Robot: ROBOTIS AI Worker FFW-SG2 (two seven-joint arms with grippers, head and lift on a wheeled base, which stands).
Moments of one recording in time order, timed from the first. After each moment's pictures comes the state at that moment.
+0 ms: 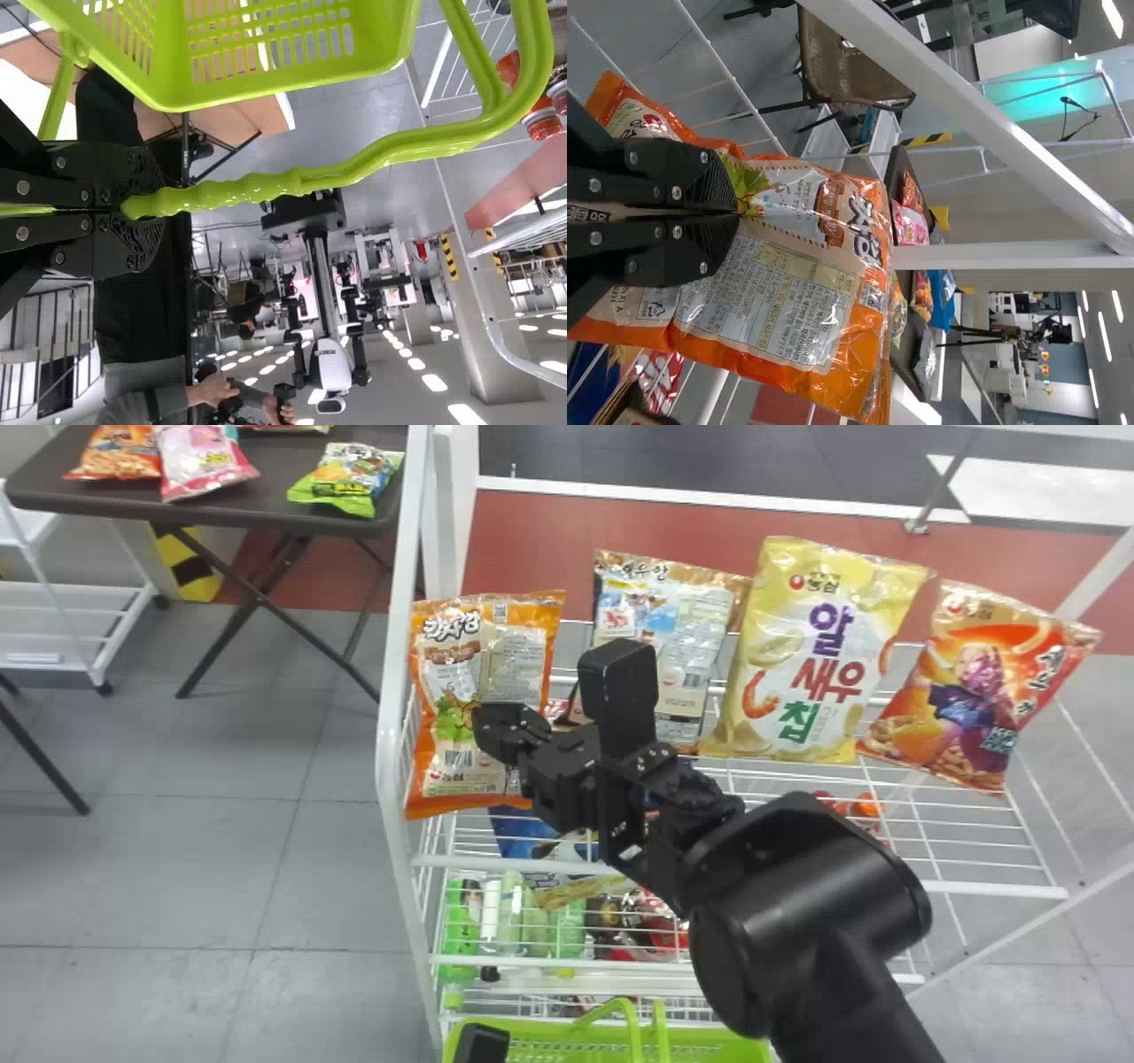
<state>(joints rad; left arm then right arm) 0.45 0.00 -0.28 -1.86 0.23 1.22 -0.92 0.03 -0.14 0.38 -1.88 -0.13 0.57 0.24</state>
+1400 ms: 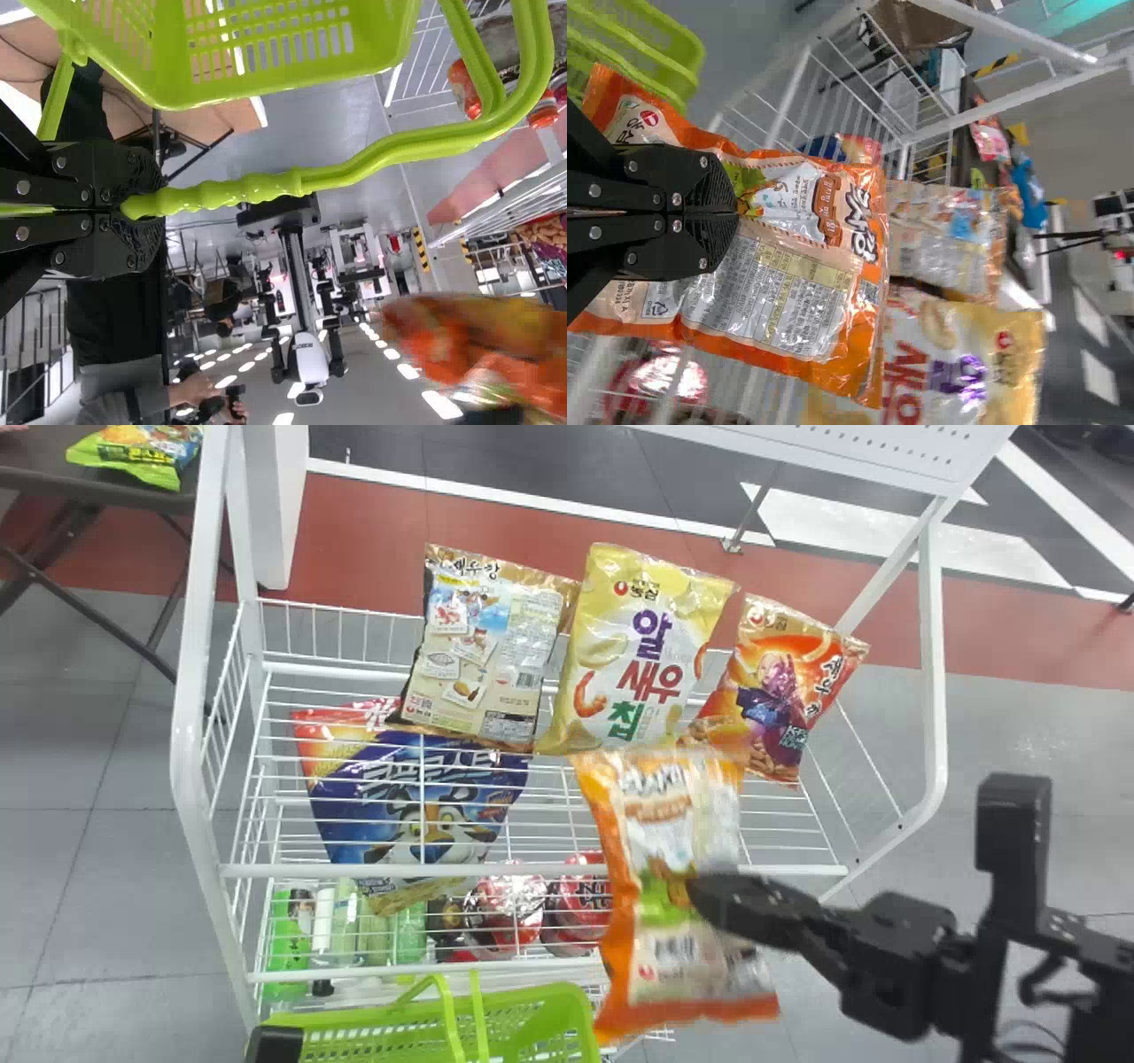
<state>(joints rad) 0.45 0.00 -0.23 -1.89 0.26 1.21 -0.94 0.74 -0.31 -0.67 -2.65 -0.56 1.19 0.68</state>
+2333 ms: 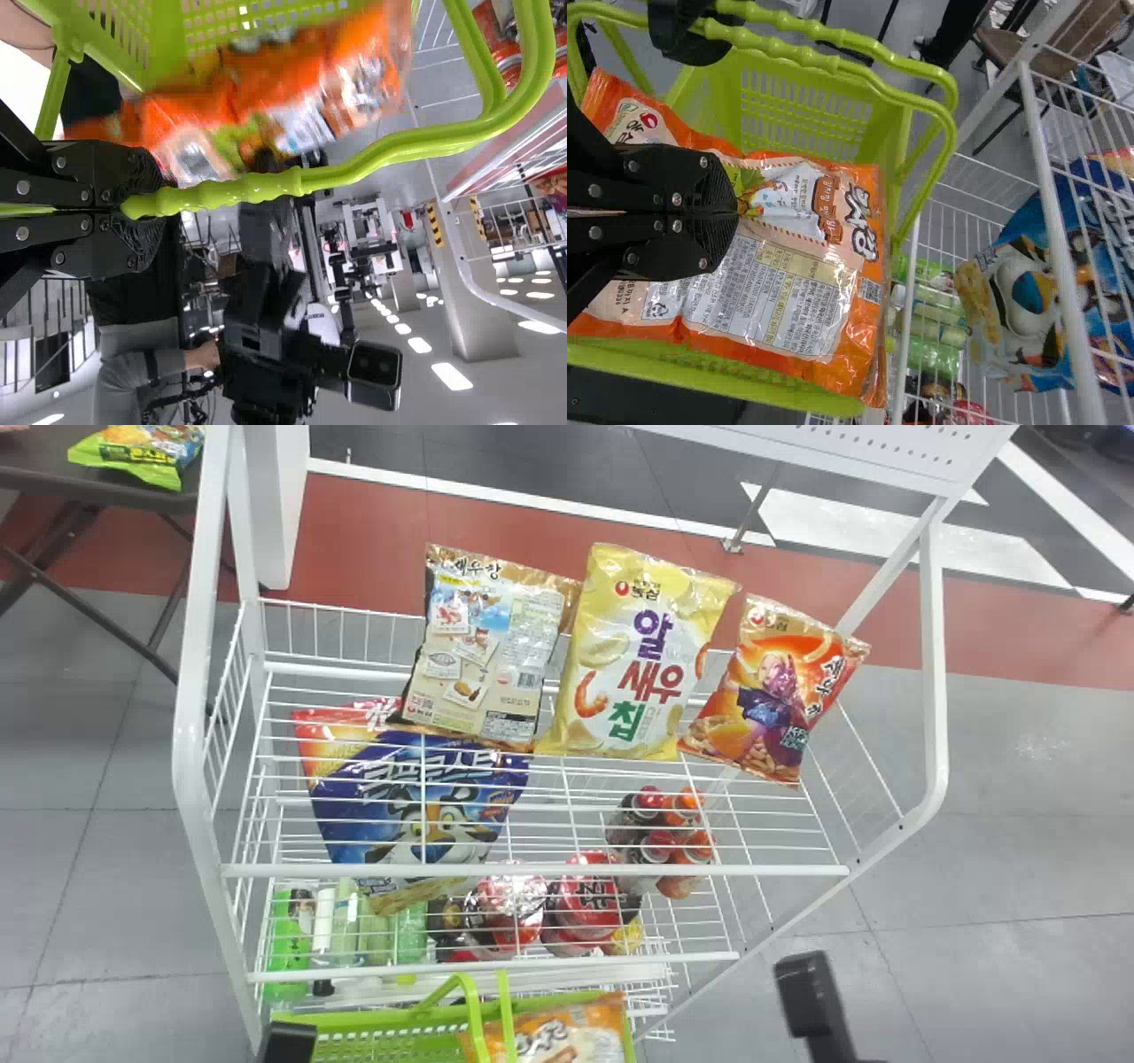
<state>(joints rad) 0.48 0.00 -0.25 -2.02 0.27 1.33 -0.95 0.81 -0.37 -0.28 -2.38 -0.42 1.20 0.68</state>
